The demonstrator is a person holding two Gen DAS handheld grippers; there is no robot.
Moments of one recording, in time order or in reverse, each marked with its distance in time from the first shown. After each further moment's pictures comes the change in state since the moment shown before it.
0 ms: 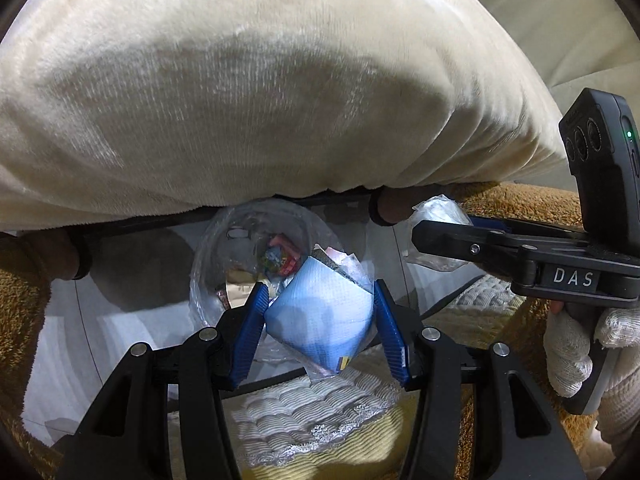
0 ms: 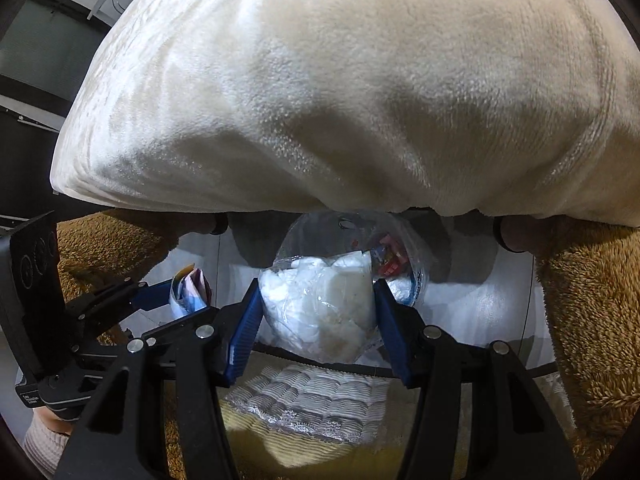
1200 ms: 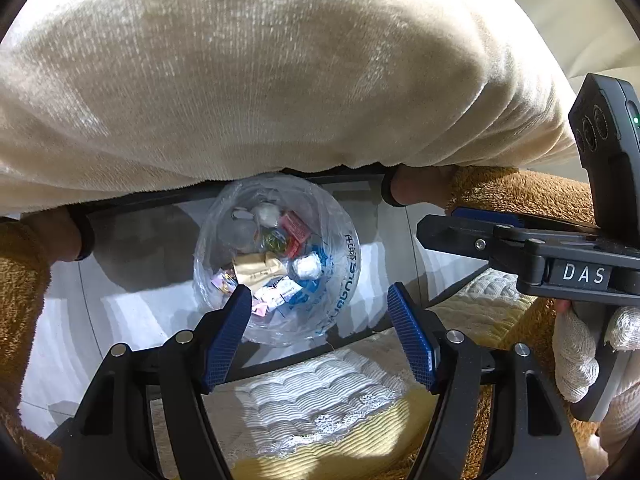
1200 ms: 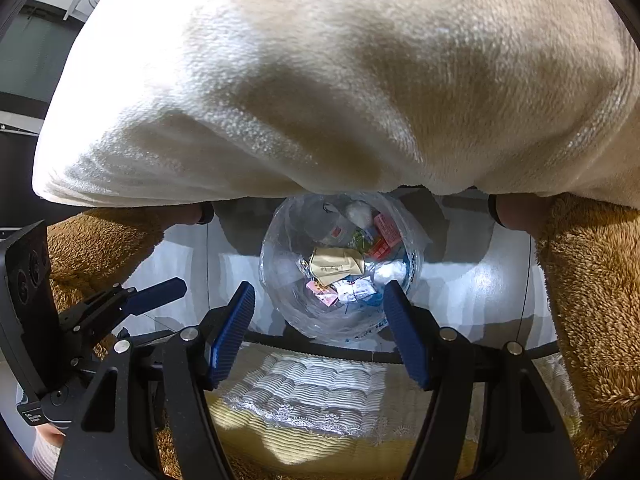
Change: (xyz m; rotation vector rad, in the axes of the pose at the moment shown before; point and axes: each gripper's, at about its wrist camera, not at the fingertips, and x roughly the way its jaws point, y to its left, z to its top) left arm 0.013 0.002 -0.001 -0.021 0.064 0.041; right arm 0.018 -0.008 0.004 0.044 0.064 -0.031
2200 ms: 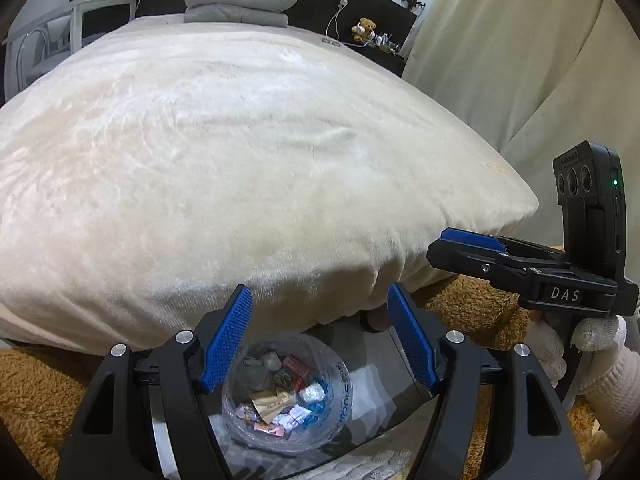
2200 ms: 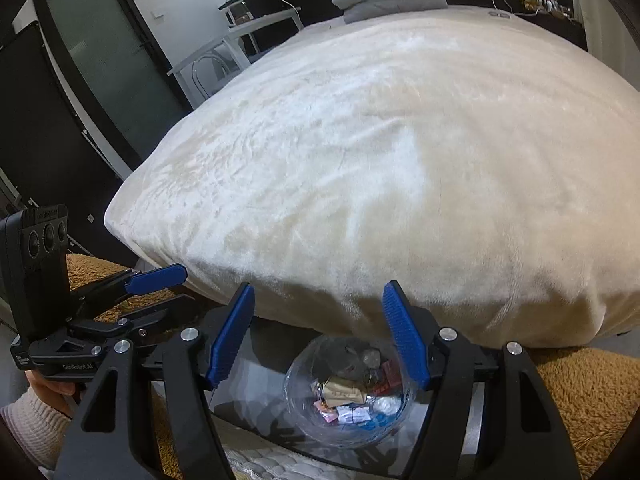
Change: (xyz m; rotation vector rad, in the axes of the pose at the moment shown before) left arm -0.129 -0.019 0.000 0.188 -0.551 -0.031; right arm -0.130 0.030 -0.019 -0.263 -0.575 0.080
